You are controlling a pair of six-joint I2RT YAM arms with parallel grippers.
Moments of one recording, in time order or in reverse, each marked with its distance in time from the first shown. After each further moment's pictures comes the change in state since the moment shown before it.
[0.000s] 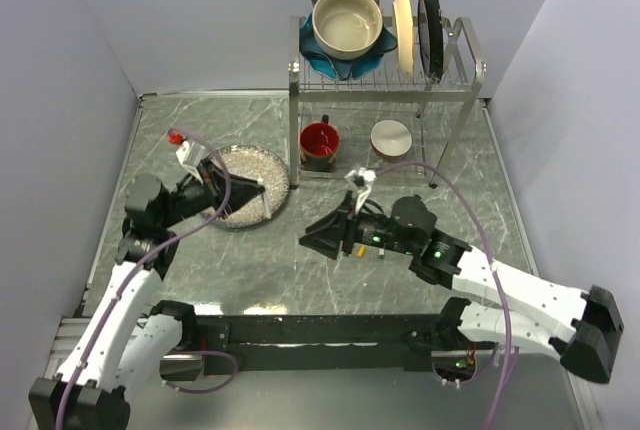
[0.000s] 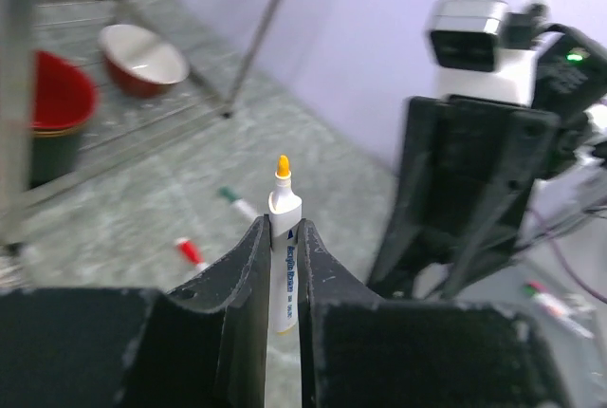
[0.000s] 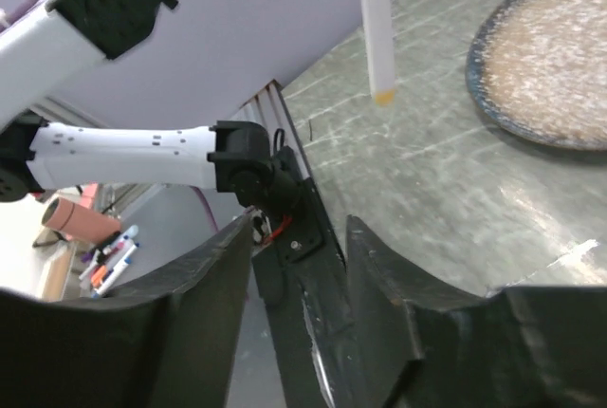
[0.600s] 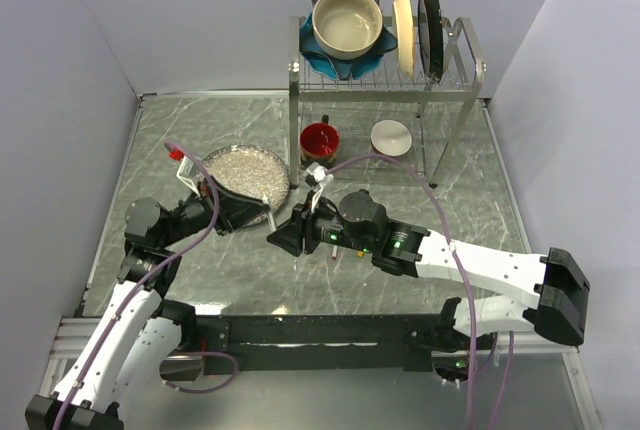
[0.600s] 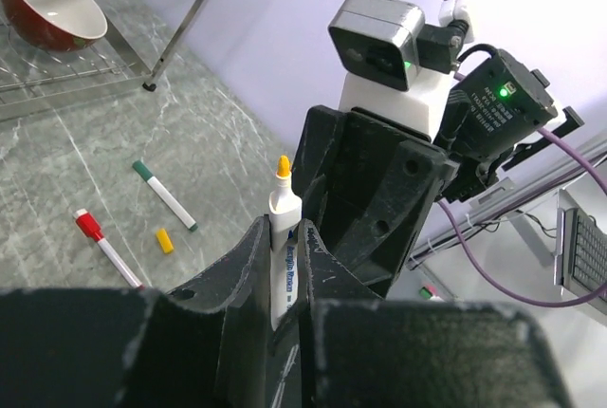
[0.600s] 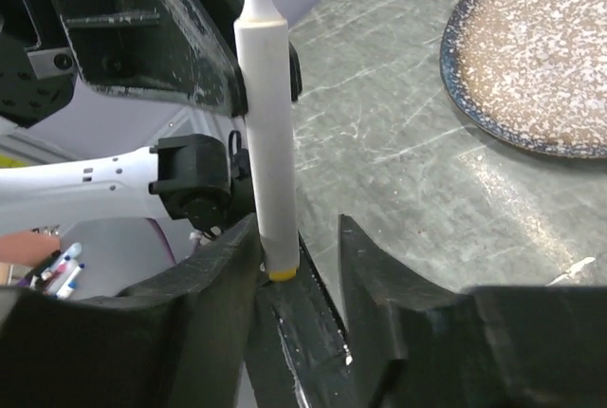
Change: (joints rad) left arm -0.063 -0.132 -0.121 0.098 -0.004 -0.335; right arm 0.156 0.279 0.207 -0.069 0.224 -0.060
